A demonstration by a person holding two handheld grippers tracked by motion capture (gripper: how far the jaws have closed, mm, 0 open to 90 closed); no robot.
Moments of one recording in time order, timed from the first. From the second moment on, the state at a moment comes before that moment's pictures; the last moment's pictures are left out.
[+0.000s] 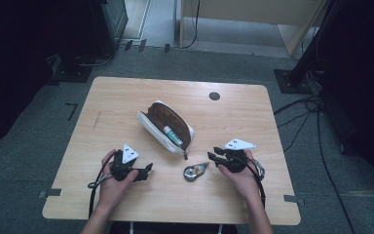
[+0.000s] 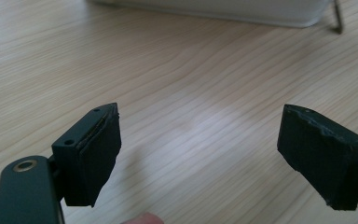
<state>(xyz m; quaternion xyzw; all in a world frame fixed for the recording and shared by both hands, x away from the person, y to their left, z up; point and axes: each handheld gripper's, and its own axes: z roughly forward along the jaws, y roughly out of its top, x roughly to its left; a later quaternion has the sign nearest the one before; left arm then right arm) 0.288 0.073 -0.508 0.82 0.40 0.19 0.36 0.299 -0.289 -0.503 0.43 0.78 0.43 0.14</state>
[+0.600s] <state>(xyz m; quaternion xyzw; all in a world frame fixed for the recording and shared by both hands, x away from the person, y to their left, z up) 0.268 0.025 -0.506 0.86 0.32 0.16 0.37 0.290 -0.277 -0.521 0.43 0.78 0.44 0.09</state>
